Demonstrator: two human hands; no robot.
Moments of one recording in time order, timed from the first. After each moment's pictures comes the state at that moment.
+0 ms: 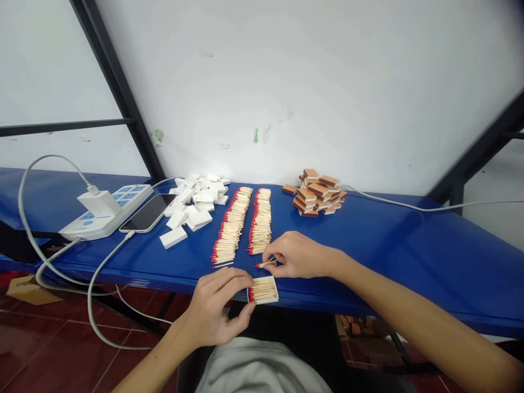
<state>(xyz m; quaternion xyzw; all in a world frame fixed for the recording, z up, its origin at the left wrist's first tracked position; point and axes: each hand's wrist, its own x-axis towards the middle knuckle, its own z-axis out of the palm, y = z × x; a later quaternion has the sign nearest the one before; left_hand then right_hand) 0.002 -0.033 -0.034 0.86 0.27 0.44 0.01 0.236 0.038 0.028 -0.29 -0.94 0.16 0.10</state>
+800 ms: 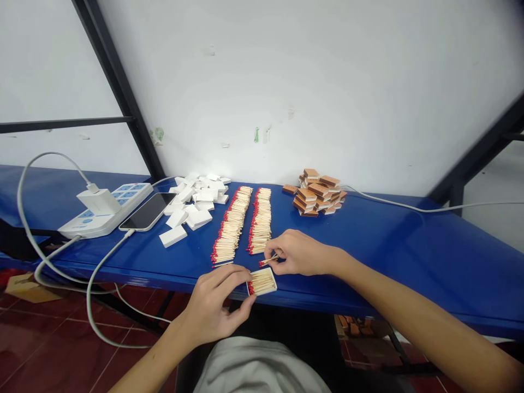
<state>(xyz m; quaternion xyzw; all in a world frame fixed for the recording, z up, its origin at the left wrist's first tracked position) 0.001 -0.033 -0.036 0.85 0.30 0.44 0.02 0.238 0.041 0.030 -0.31 -0.93 0.18 0.11</state>
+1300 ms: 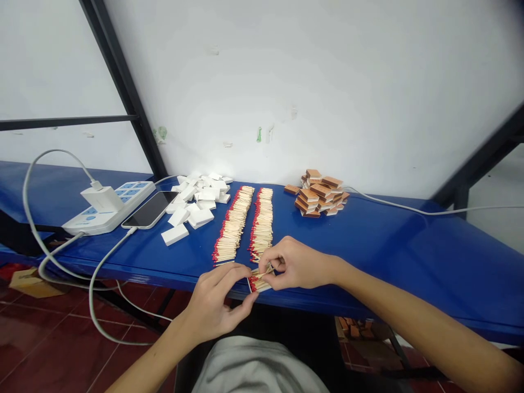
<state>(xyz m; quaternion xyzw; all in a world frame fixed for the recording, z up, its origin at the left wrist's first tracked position) 0.003 -0.033 -0.038 0.84 0.31 0.44 0.02 0.227 0.024 0.028 -0.24 -0.90 0.32 0.18</state>
